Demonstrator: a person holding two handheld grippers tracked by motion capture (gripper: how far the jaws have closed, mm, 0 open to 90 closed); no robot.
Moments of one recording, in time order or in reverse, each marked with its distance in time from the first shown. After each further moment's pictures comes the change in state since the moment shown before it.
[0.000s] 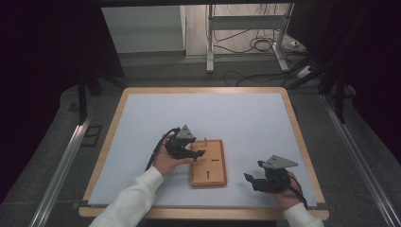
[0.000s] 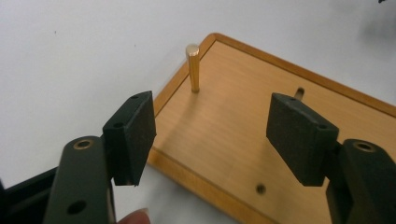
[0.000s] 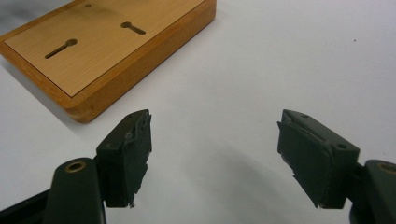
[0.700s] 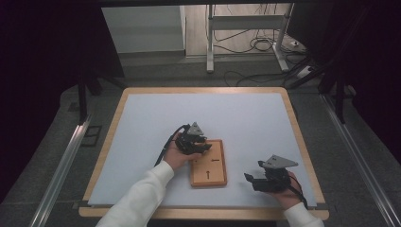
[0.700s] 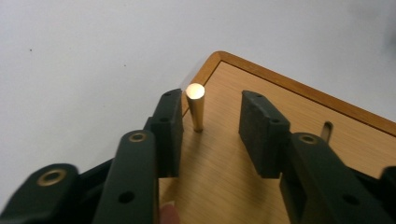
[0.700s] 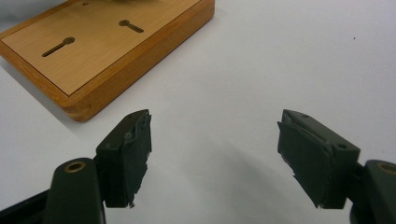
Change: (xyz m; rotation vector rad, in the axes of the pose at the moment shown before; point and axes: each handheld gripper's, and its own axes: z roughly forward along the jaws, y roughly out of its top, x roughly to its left) left arm 0.005 0.012 0.033 0.001 -0.006 0.005; right arm -0.001 -0.001 0.000 0.005 -0.001 0.002
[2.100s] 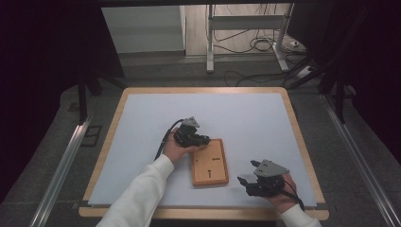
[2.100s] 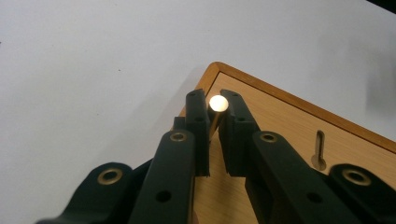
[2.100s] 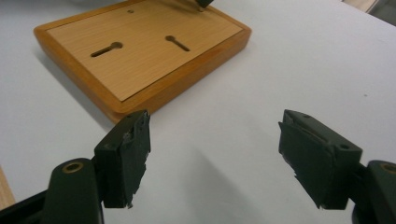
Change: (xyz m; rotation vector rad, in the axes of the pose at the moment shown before) left arm 0.030 0.001 0.006 -0.027 -0.171 -0.099; right arm 0.028 0.010 -0.002 -0.049 -0.001 -0.211
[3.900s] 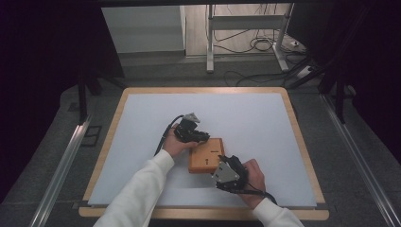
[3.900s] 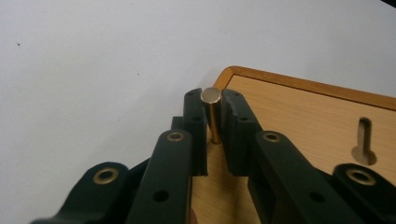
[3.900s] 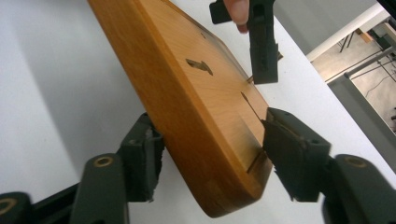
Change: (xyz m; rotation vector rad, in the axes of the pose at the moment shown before) left arm 0.012 0.010 0.002 0.036 0.018 -0.011; right arm 0.064 0.061 0.052 0.006 -0.121 -0.397
